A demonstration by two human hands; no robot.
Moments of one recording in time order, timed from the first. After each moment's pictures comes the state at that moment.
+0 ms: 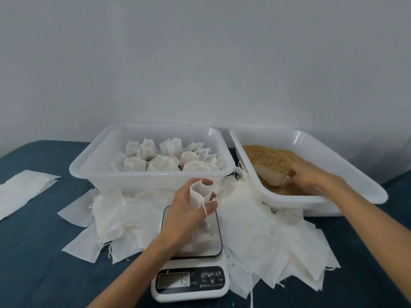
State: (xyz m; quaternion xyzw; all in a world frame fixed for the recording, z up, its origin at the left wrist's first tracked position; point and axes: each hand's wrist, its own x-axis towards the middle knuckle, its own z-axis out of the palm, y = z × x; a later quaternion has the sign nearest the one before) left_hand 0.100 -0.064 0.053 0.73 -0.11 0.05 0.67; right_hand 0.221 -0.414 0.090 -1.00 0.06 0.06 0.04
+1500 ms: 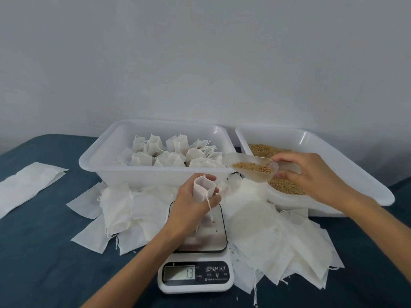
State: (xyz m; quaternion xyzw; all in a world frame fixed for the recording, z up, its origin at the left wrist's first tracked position) left_hand 0.107 -0.060 0.047 0.73 -0.10 0.05 0.68; right_hand 0.127 -0.343 0.139 -0.92 -0.24 -0.12 0.28
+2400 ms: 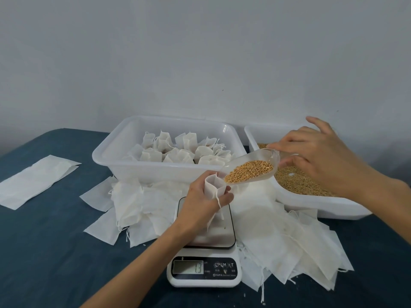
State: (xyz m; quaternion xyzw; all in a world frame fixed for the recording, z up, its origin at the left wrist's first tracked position) left_hand 0.104 -0.062 0.050 0.70 -0.11 0.04 0.70; right_hand 0.110 -0.312 0.184 -0.92 -0.30 -0.25 -0.03
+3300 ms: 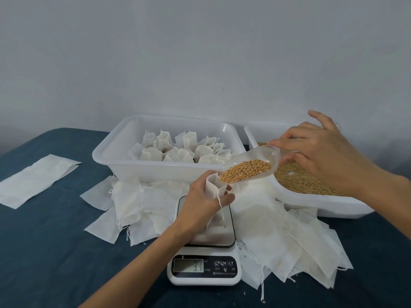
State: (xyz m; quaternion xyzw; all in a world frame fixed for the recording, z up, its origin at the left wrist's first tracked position) left_hand 0.103 -0.062 0.051 0.70 -0.13 0.03 0.70; right_hand 0.107 -0.309 0.190 -0.91 -0.31 -0.27 -0.05
